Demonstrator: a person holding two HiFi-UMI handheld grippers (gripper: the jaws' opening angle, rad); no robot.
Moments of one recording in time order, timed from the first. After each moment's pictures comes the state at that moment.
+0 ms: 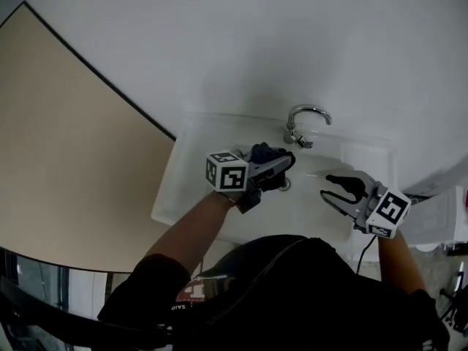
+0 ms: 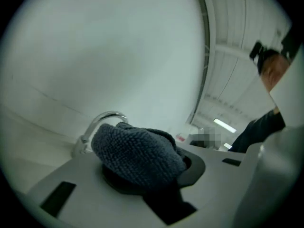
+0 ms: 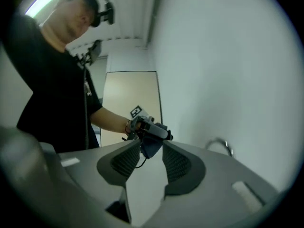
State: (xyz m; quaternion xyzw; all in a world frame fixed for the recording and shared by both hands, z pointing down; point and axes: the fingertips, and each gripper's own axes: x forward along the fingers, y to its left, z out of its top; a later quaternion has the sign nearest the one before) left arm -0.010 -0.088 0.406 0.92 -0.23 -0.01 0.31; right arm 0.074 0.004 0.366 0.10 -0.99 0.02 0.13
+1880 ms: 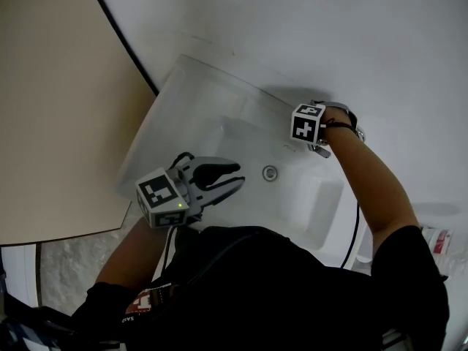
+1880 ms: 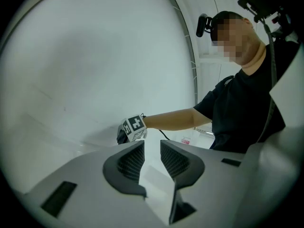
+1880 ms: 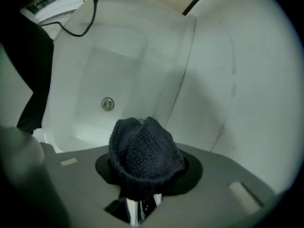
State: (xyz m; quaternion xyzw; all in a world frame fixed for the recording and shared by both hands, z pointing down) left arm -0.222 -0.028 0.454 0.93 -0.27 -0.10 0.20; right arm -0.054 -0.269 0.588 0.02 -0.54 -0.20 0.82
